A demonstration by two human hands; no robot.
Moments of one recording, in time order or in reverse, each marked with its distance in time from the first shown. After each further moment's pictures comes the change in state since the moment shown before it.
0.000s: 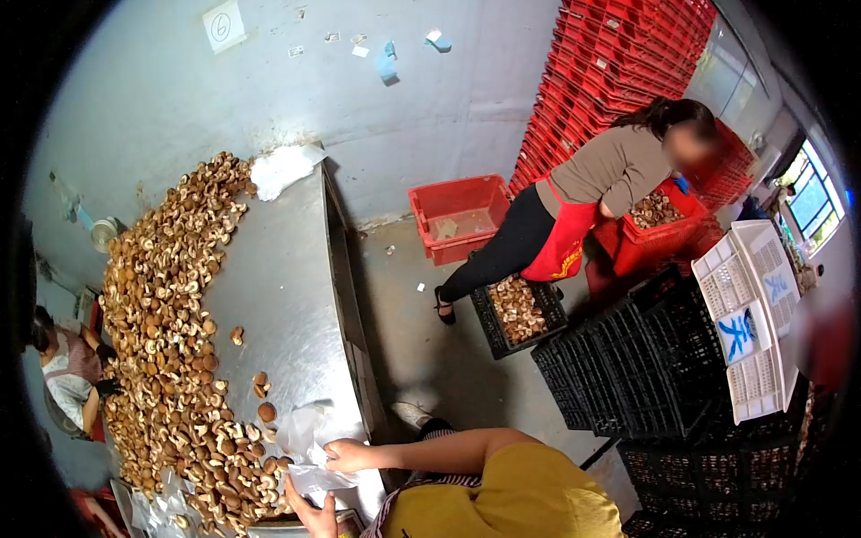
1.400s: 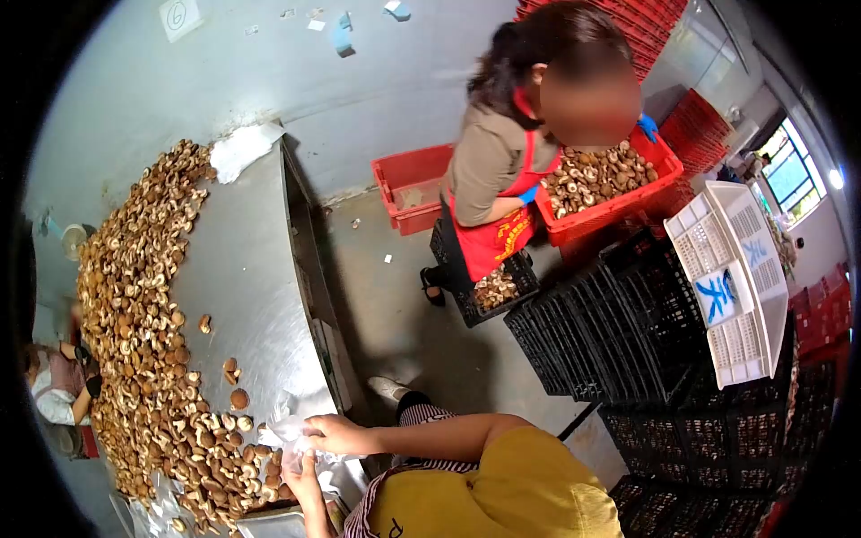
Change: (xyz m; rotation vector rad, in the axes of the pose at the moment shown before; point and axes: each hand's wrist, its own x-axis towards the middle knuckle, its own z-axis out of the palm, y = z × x) left_hand 0.025 0.043 0.041 -0.612 -0.150 -0.264; right_hand -0.045 -0.014 -0.023 0.116 0.247 -0.155
